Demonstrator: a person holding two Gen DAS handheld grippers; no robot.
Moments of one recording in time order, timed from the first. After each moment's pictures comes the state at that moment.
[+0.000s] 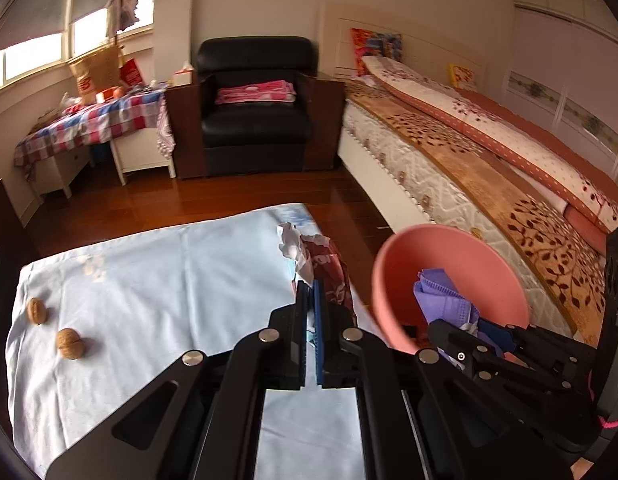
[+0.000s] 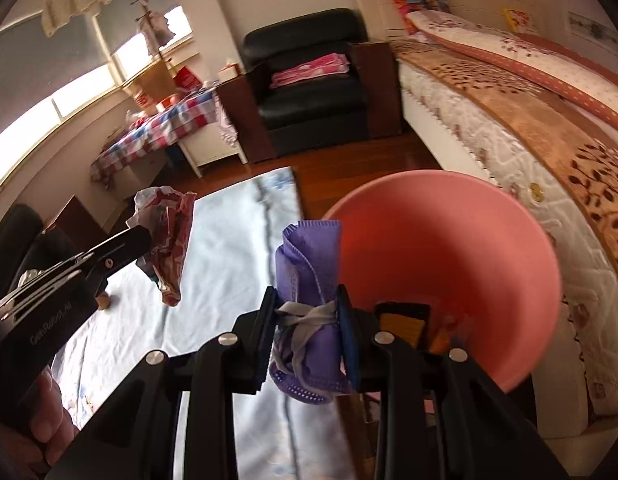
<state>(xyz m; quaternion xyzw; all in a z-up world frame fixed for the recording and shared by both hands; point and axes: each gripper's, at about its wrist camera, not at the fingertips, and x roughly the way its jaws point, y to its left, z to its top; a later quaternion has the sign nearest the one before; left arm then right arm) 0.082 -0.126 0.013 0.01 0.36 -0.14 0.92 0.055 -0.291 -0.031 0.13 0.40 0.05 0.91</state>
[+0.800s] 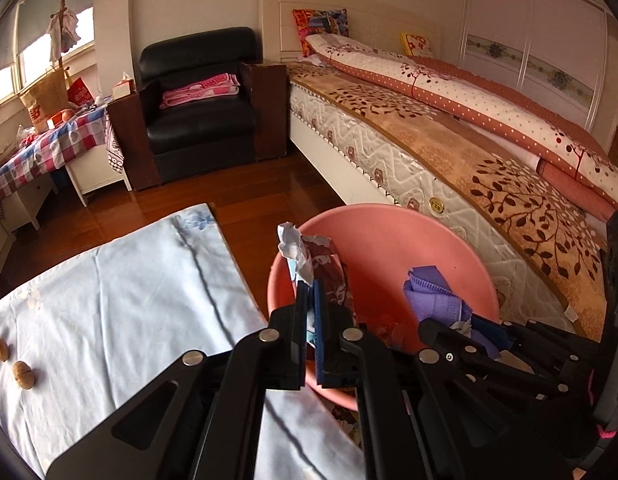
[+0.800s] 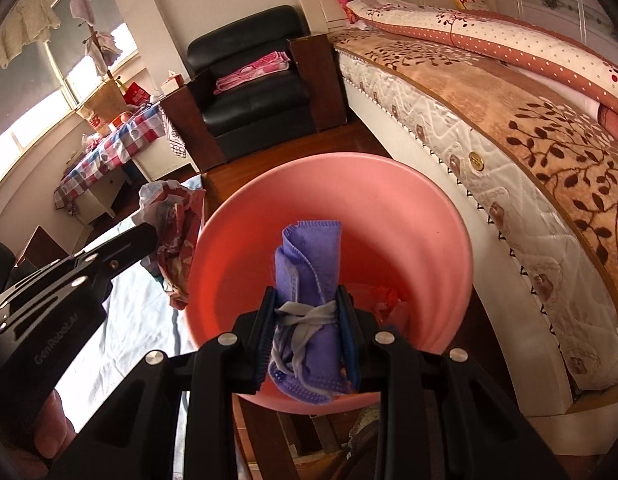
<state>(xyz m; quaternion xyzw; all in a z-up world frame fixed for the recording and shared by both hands) 0.100 -0.225 -0.016 0.06 0.37 -0.20 0.90 0.053 -0.372 -0.056 0.17 0.41 -0.02 0.89</state>
